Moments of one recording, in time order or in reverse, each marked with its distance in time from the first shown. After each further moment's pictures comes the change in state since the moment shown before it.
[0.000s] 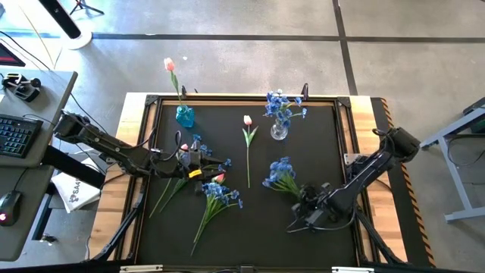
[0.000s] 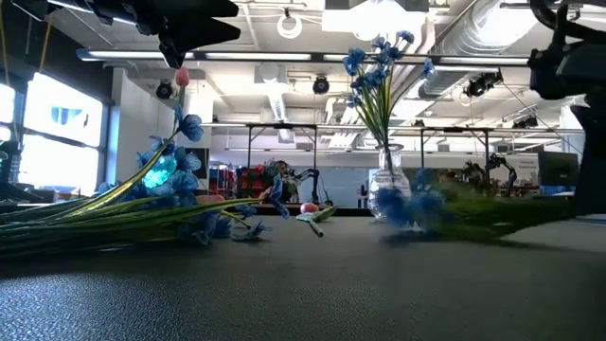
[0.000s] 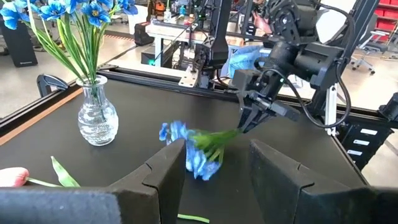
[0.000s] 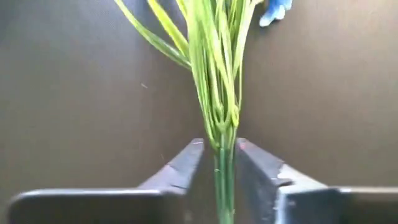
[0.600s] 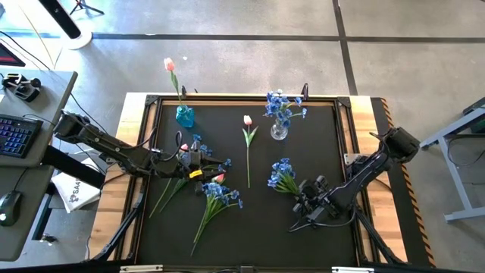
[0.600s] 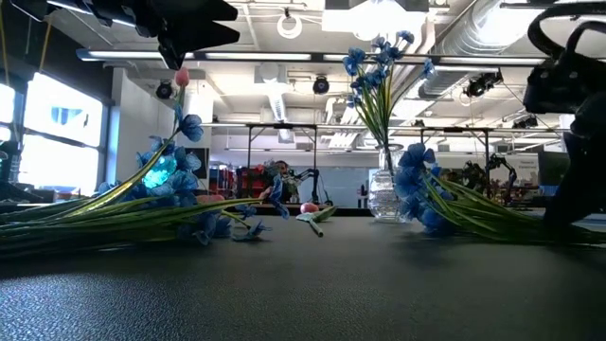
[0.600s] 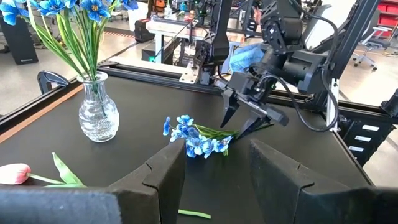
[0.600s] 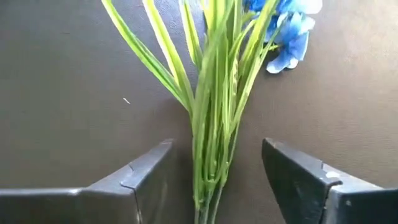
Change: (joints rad) left arm 0.000 0.000 0.000 -0.015 0.000 -0.003; right arm -0.013 0.000 -0.161 0.219 0.144 -0.288
